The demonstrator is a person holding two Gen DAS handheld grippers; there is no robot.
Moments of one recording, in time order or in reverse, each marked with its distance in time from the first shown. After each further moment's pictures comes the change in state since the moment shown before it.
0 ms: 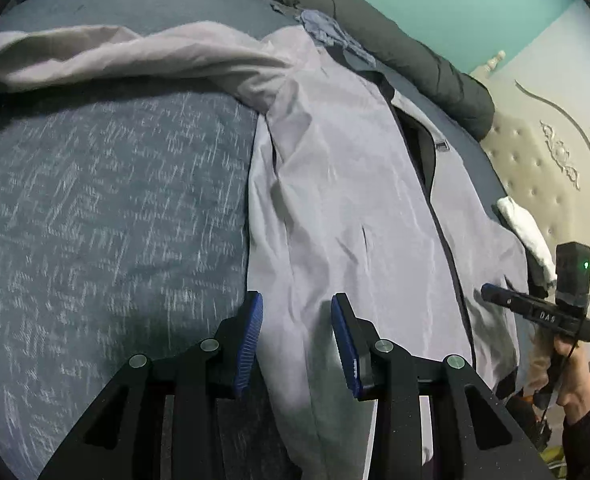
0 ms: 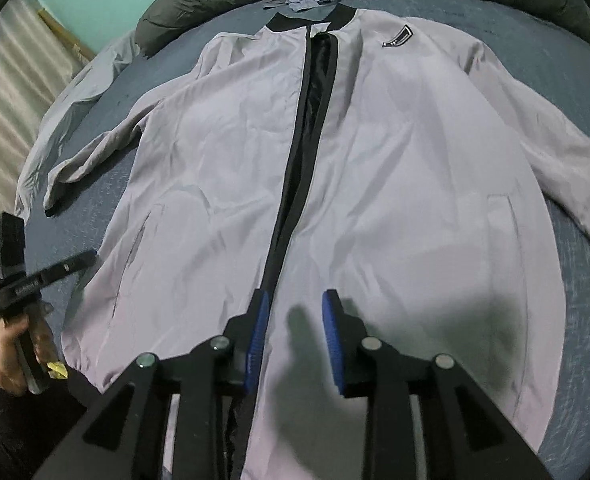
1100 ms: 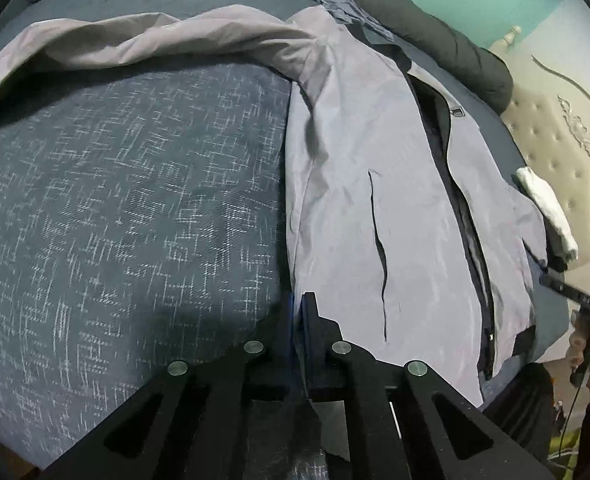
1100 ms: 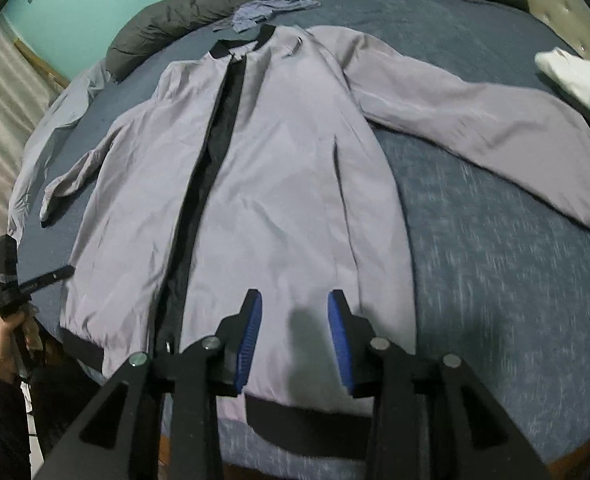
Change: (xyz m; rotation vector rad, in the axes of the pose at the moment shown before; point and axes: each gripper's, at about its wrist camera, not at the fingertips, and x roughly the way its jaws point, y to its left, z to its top) left arm -0.046 0.002 -0.032 0.005 0.070 0.119; right arm -0.091 -0.067 -0.071 0.102 -0.022 -0.060
